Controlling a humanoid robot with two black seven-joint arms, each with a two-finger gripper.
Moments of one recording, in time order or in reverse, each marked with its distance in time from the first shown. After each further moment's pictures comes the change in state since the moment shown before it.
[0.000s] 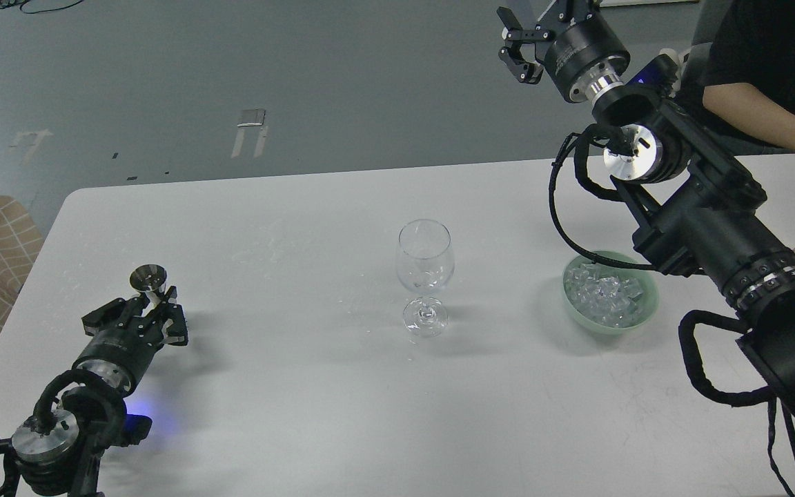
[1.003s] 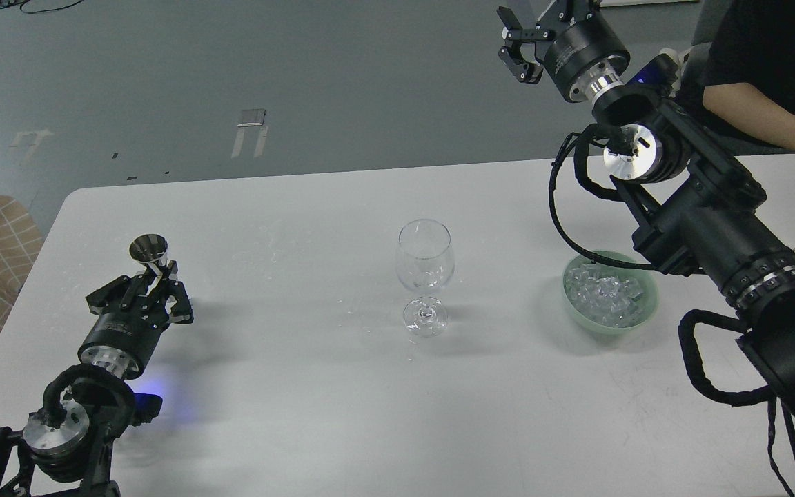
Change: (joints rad) left arm -0.038 -0.041 -0.004 -0.009 -0.003 -0.101 -0.012; right arm 0.001 0.001 0.000 -0.002 0.000 0.000 0.000
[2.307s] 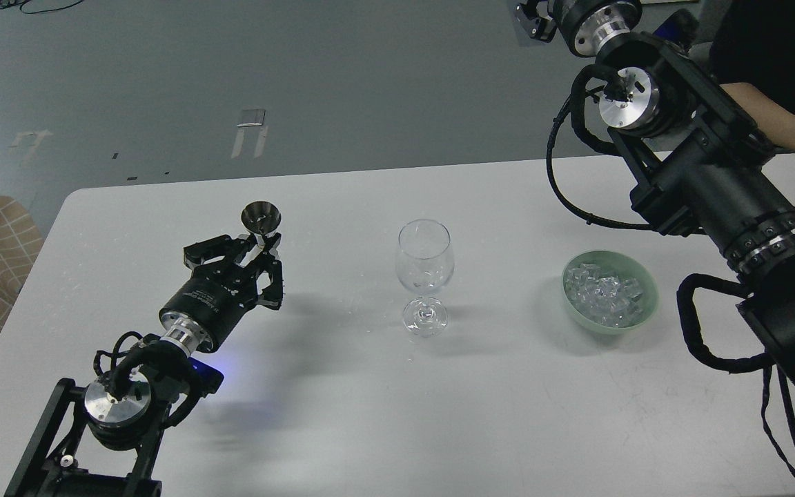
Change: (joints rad) left arm 0.020 0.014 0.291 -0.303 0.097 0.141 0.039; right arm 0.116 0.005 0.002 -0.005 0.008 -0.228 -0.057
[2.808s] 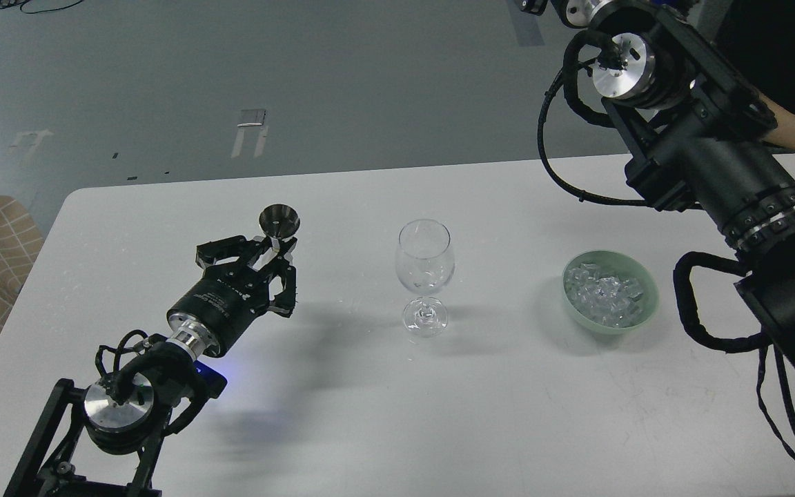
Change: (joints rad) left arm 0.019 0.005 0.032 -0.117 0.055 0.080 0.048; right arm 0.091 0.008 -0.005 -0.003 -0.001 -0.035 -0.047
